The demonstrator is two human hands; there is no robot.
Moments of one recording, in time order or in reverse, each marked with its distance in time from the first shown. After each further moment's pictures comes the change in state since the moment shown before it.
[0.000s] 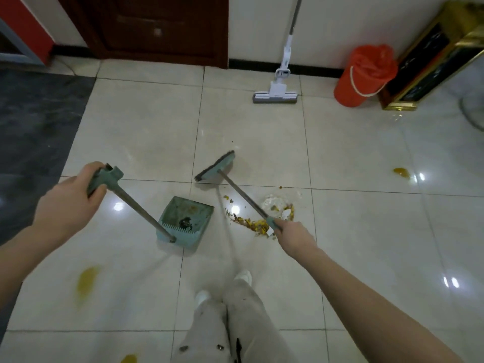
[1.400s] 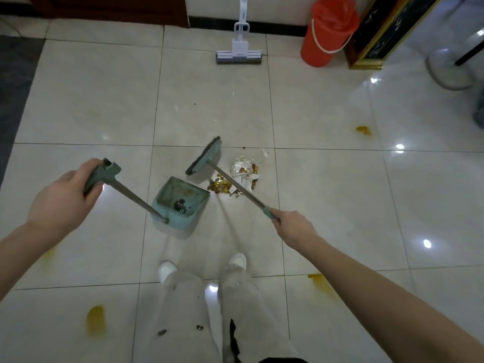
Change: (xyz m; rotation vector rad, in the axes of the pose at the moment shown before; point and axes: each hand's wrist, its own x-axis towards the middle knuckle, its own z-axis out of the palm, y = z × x) left_hand -0.176 0.152 0.086 0.028 -0.045 0.096; right_hand -0.128 0.228 0.034 -0.102 -0.050 0.000
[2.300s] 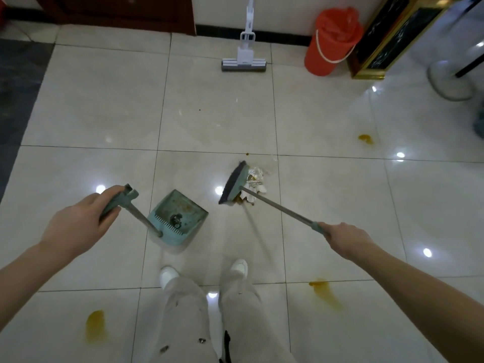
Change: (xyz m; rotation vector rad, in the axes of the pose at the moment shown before) left_hand -0.024 -0.007 0.006 -0.003 -0.078 0.140; right_hand -0.011 0.091 -0.034 -0.401 -0.104 0.075
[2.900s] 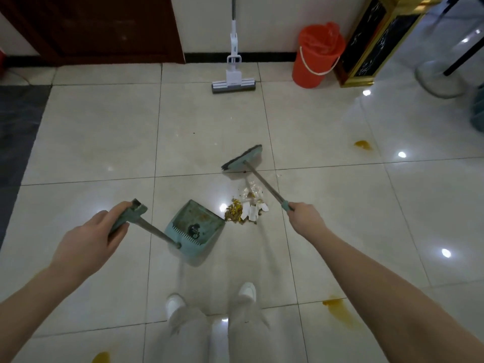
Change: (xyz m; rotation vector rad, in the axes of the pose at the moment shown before) left_hand 0.051 0.032 -0.005 0.034 0.031 0.046; right_hand 0.092 -0.064 -0.048 0.667 0.196 0.129
